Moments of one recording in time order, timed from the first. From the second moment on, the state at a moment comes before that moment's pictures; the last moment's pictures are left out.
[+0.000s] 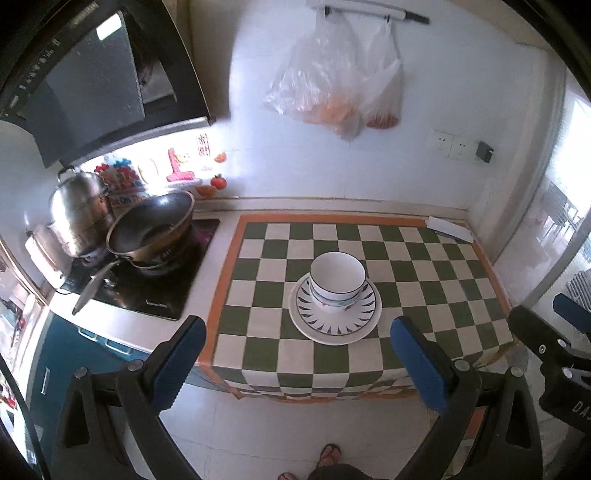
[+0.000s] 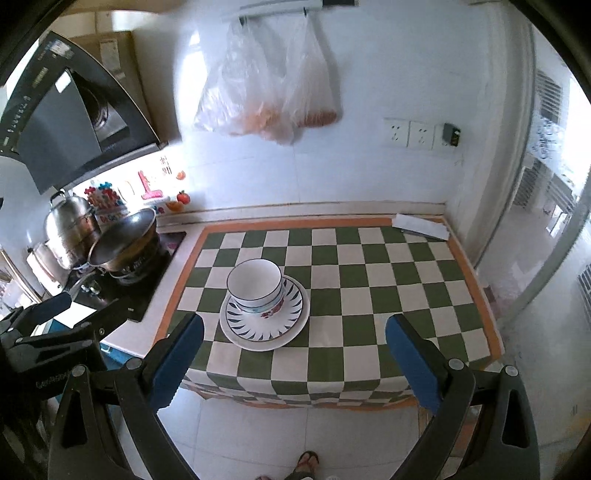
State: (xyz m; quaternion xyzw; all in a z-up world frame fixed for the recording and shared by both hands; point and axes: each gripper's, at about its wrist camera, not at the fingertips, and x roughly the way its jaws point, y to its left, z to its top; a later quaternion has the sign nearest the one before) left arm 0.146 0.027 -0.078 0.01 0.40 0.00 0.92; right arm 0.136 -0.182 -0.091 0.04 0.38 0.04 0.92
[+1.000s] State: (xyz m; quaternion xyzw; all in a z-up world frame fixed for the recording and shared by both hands) left arm 0.040 0.061 -0.066 0.01 0.38 -0.01 0.93; right arm 0.006 -0.149 -0.068 0.04 0.36 0.01 0.93
